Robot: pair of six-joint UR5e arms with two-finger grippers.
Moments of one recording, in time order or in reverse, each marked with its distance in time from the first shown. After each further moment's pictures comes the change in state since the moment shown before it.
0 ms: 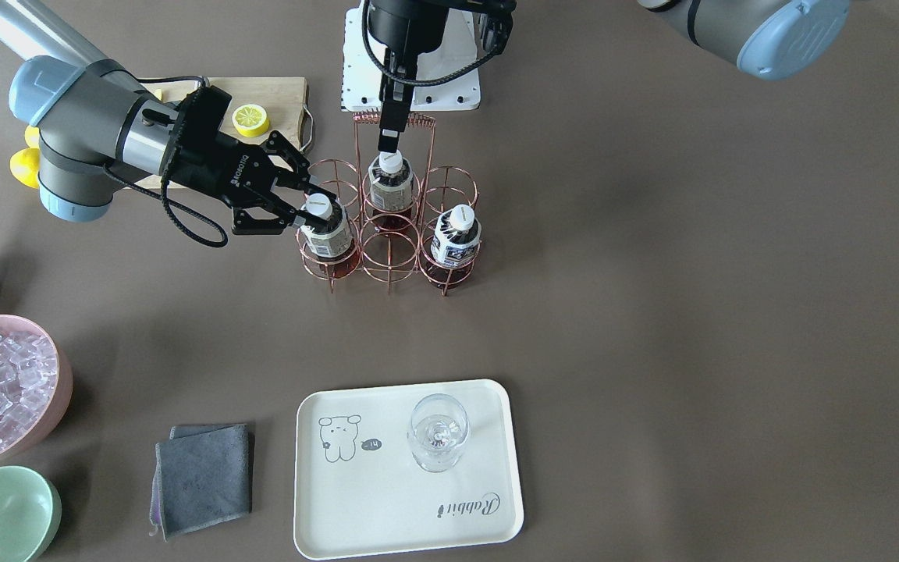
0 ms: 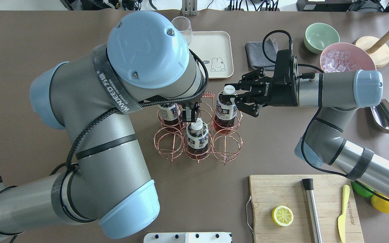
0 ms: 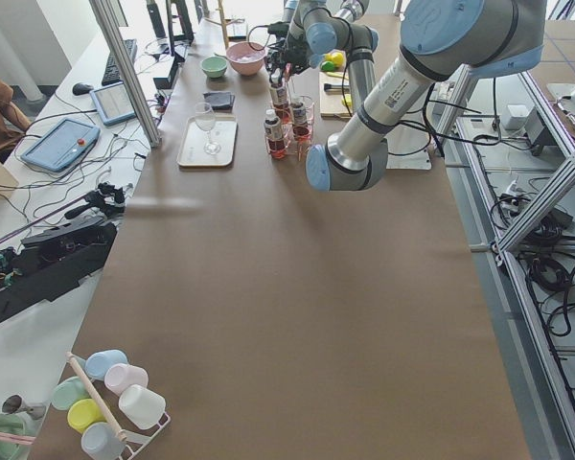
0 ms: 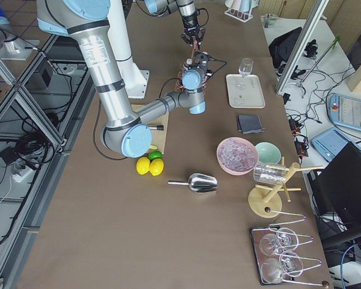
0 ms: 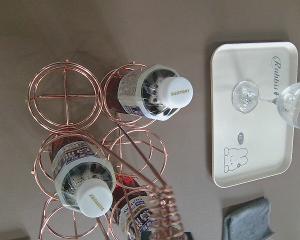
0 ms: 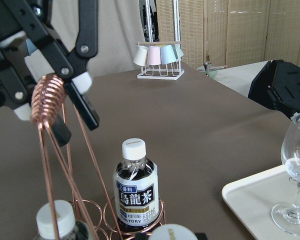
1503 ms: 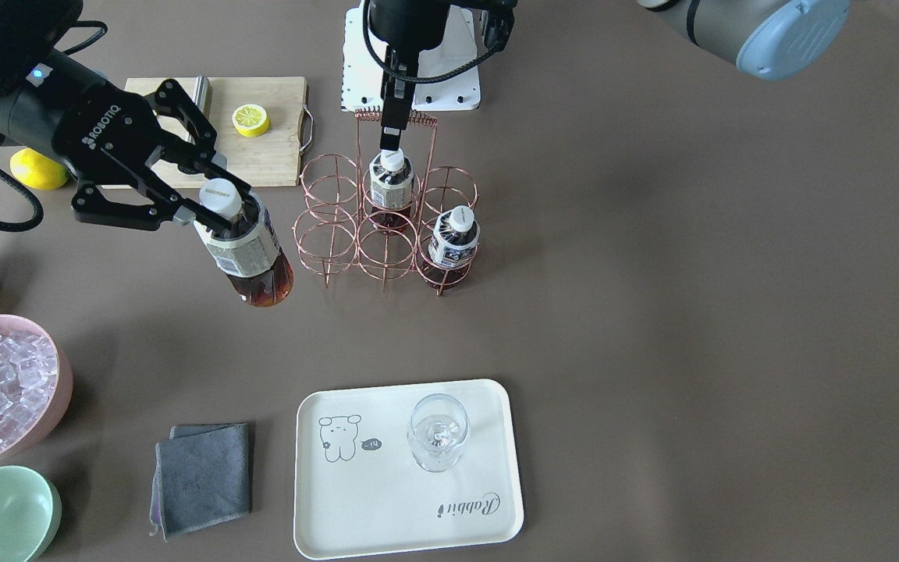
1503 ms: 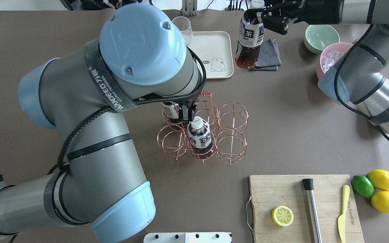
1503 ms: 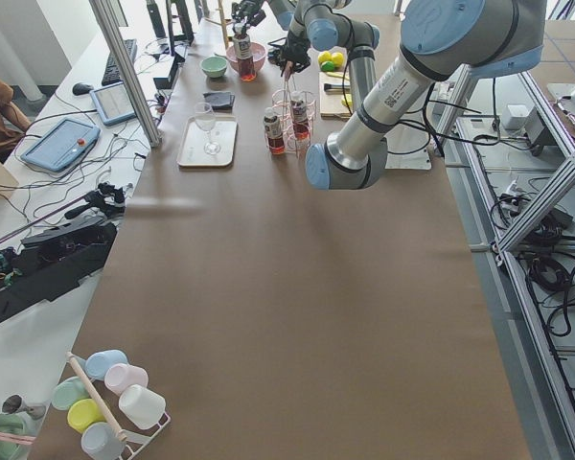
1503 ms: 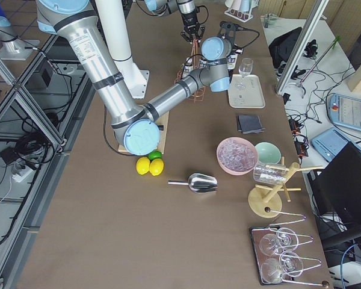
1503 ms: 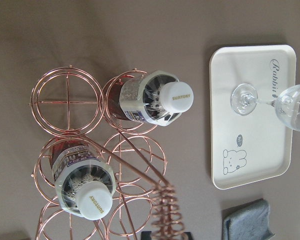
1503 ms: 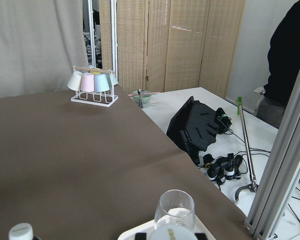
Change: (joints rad) left arm -0.006 -0.009 -0.023 0.043 -0.001 0.009; right arm 0.302 0.117 0.100 -0.278 0.106 -0.002
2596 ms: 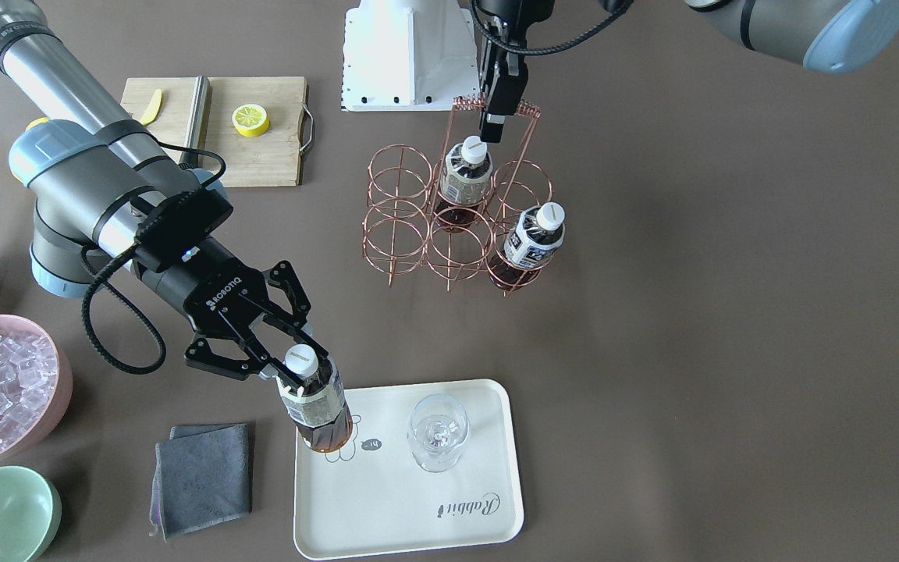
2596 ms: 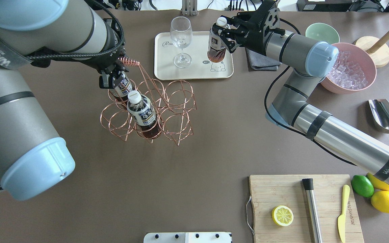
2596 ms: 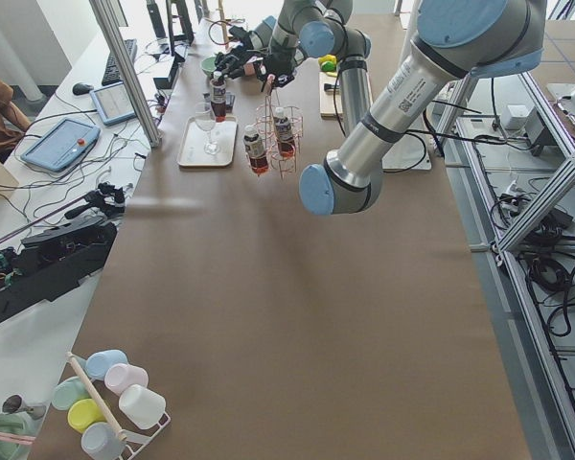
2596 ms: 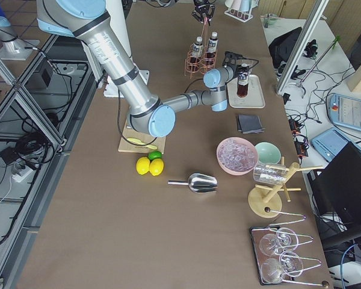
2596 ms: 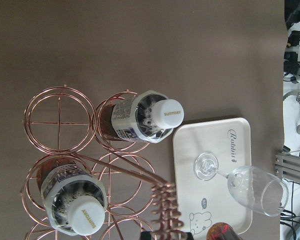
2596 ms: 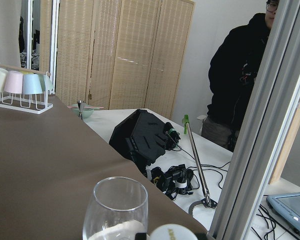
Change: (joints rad) left arm -0.203 0.174 -0.182 0.122 -0.070 0.151; right arm -0.227 0.177 -0.532 0.390 -0.511 -0.089
